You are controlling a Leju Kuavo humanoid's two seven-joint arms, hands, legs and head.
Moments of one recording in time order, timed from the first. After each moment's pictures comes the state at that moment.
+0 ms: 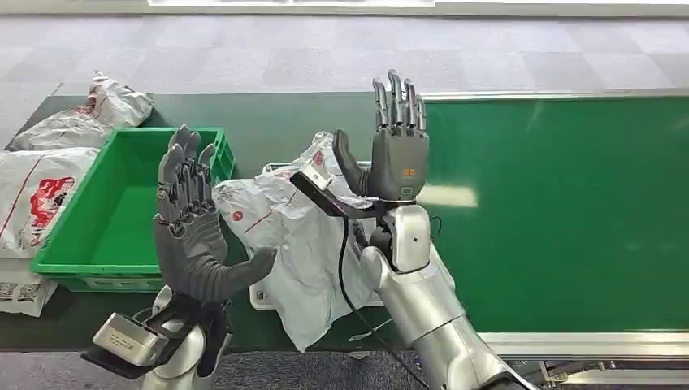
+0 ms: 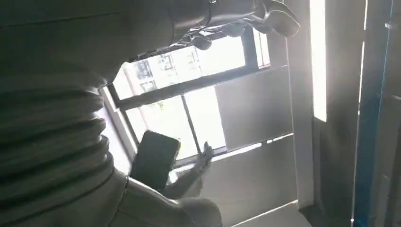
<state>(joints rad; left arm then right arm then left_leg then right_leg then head) -0.13 -0.26 -0.31 -1.70 -0.22 0.06 -0.65 -0.54 0.37 0.24 -1.07 1.31 -0.70 -0.09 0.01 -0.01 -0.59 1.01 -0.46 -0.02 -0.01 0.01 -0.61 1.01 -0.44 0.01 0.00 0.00</state>
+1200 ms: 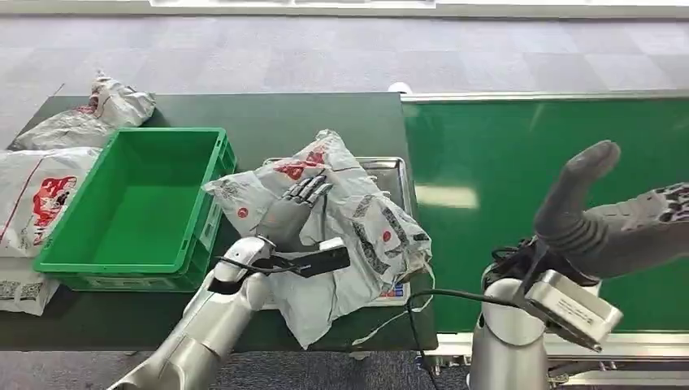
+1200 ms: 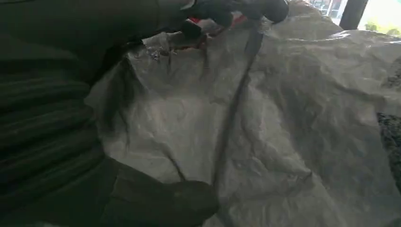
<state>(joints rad) -0.56 -0.22 -0.32 -0.69 -1.17 0.13 -0.21 -0.28 0.35 0.03 -1.88 0.64 -0.70 -0.66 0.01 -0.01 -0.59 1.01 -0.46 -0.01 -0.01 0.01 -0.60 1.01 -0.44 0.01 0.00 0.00</state>
